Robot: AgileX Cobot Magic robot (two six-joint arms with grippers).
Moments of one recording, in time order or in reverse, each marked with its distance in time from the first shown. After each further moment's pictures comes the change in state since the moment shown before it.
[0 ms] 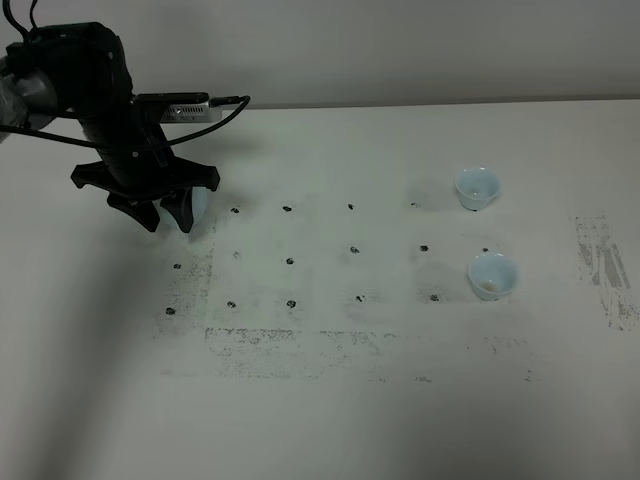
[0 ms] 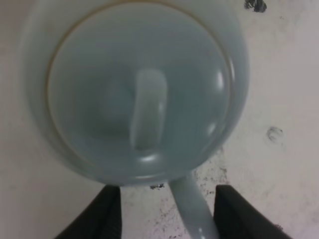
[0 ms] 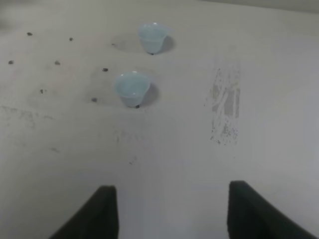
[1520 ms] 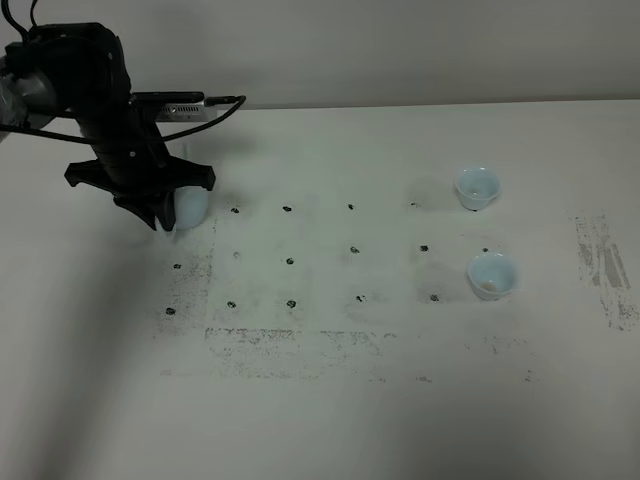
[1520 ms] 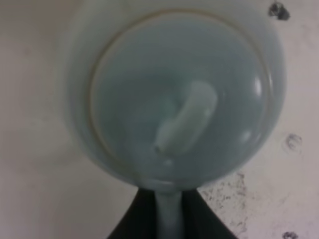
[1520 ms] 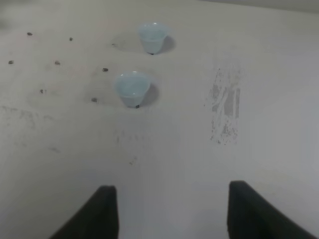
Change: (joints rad) left arm 0.000 0.000 0.000 0.038 -0.009 -0.031; right arm 0.000 0.000 0.000 0.000 0.000 0.000
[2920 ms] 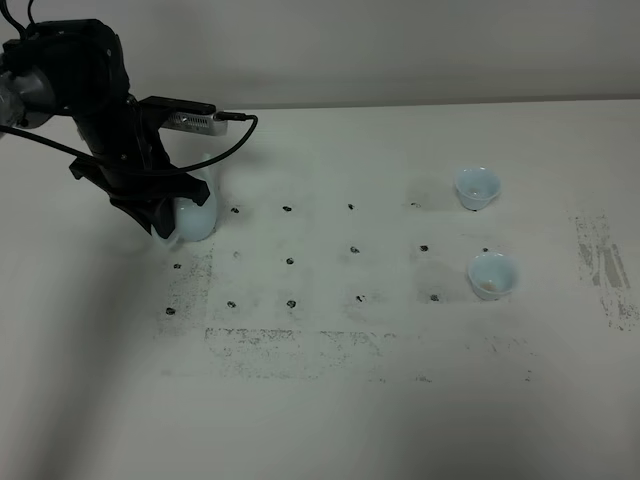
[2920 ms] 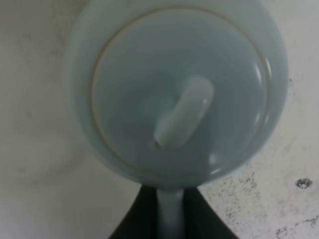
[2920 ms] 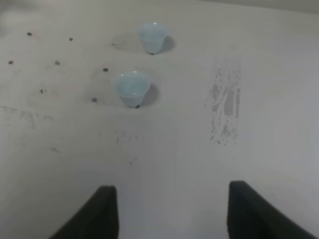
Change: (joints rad) left arm 0.000 -0.011 0.000 -0.013 0.065 0.231; right arm 0.000 0.000 0.000 0.000 0.000 0.000
